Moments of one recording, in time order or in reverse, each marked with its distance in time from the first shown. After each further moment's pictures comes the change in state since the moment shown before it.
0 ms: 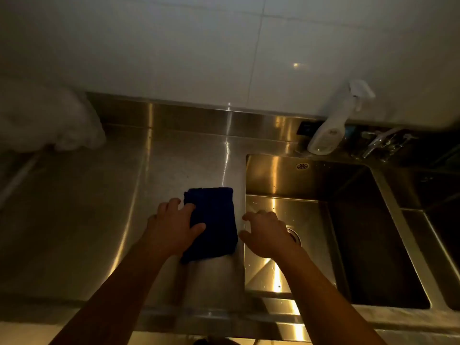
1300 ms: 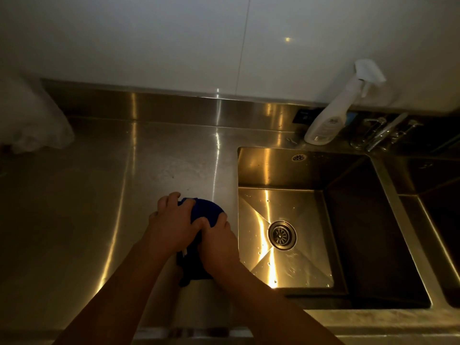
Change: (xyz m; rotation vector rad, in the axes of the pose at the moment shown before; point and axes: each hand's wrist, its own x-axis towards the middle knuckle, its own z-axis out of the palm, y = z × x) left_hand 0.063 0.012 0.018 -0.045 -0.006 0.010; right_hand 0.062 -0.046 0.088 0.139 0.190 -0.033
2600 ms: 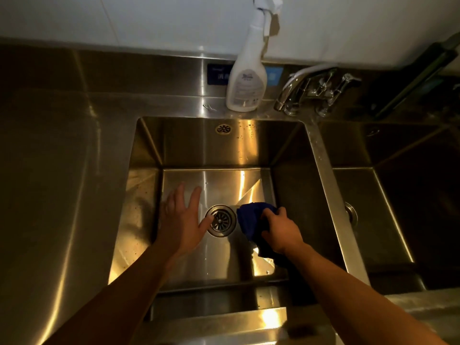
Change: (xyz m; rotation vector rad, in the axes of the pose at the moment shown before) left_hand 0.059 0.207 0.195 0.031 0.189 0.139; right_hand -0.025 0.393 -0.083 -0.132 -0.174 0.295
